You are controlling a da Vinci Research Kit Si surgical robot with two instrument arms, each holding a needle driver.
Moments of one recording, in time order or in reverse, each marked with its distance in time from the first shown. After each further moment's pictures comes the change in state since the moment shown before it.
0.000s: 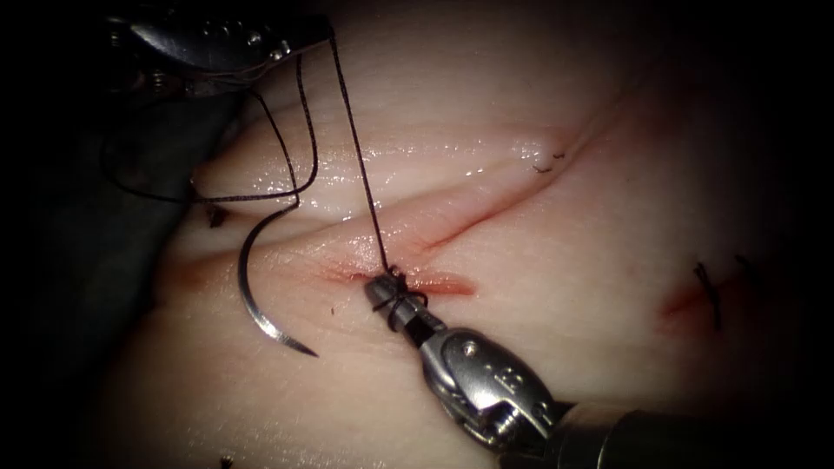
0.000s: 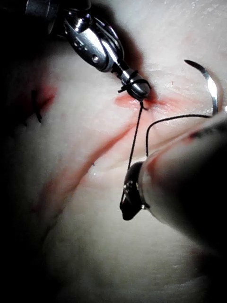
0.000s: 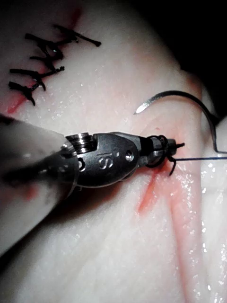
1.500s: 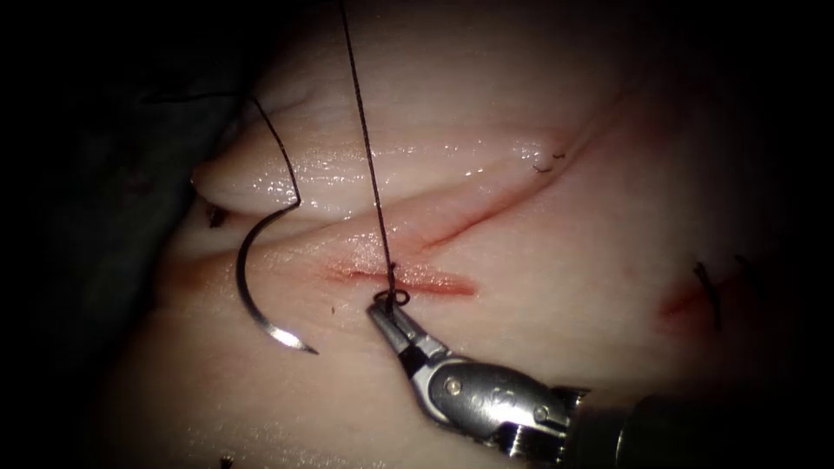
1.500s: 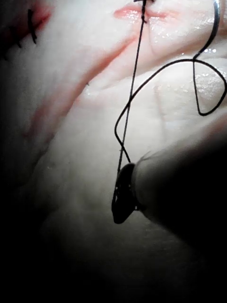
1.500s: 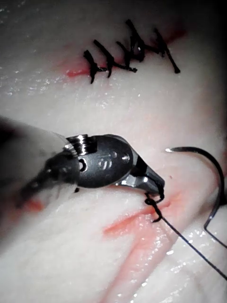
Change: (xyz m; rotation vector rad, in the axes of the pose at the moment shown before) right arm -0.002 -0.003 -0.002 0.050 0.060 -0.657; left arm 0.001 -0.013 0.006 0.166 0.050 0.017
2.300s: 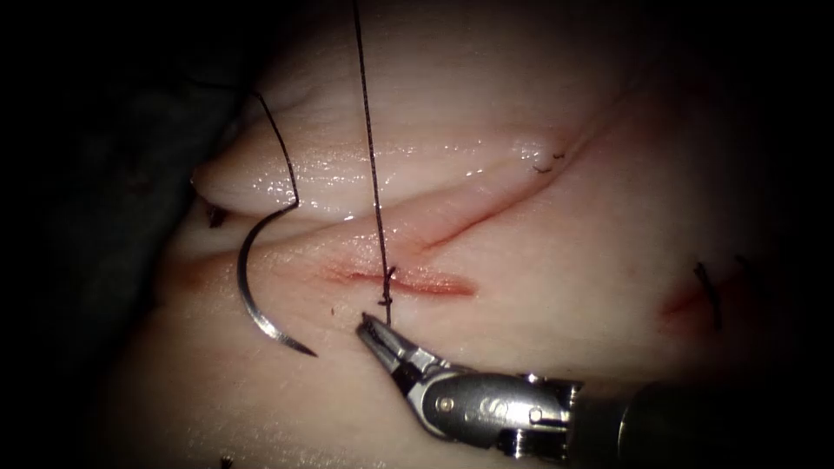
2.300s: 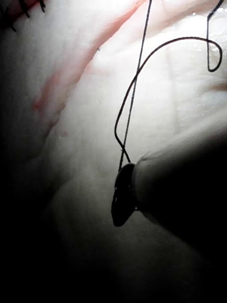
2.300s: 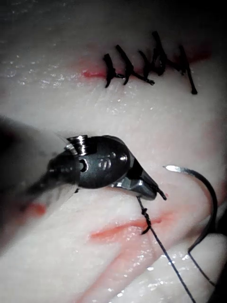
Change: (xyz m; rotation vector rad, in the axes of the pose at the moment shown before) right arm -0.001 -0.002 -0.001 0.104 0.004 -0.145; left arm 0.002 -0.005 0.003 0.058 0.028 0.023
